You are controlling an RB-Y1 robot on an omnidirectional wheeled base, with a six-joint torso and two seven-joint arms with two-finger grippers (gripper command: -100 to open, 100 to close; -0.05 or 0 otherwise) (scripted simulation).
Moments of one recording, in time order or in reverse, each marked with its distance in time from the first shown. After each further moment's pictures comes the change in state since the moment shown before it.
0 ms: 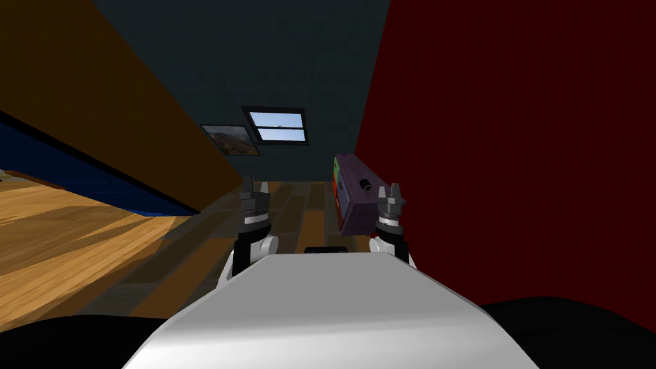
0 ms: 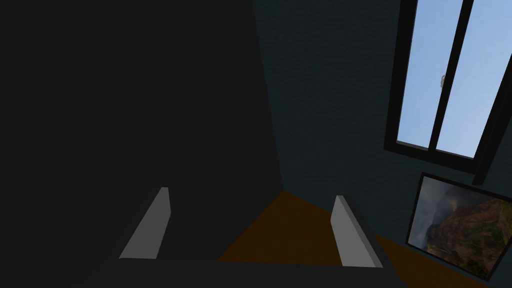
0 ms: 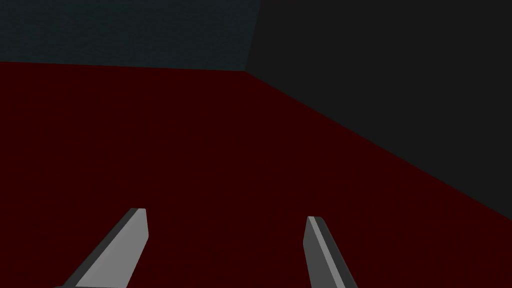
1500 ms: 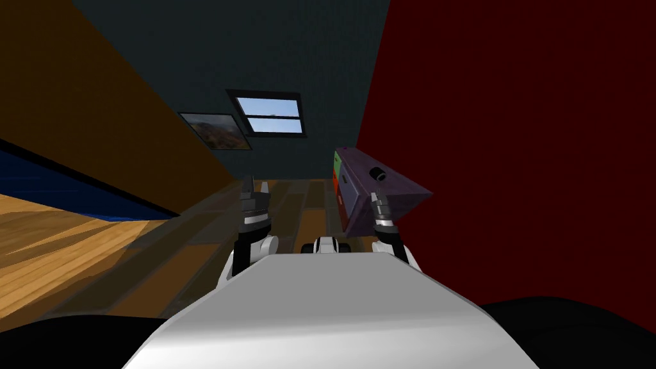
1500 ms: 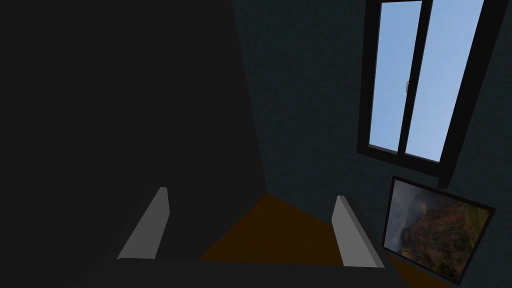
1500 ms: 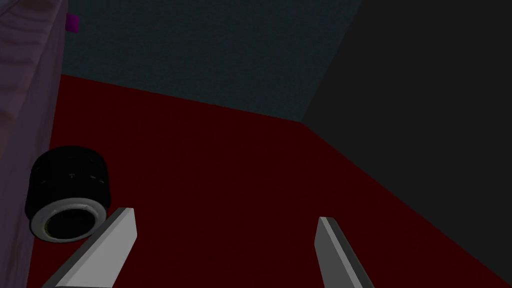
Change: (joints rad) left arm 0.001 0.000 0.000 0.000 0.000 0.000 0.000; right arm 0.015 -0.086 -0.003 0.056 0.113 0.128 -0.005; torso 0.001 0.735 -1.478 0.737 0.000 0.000
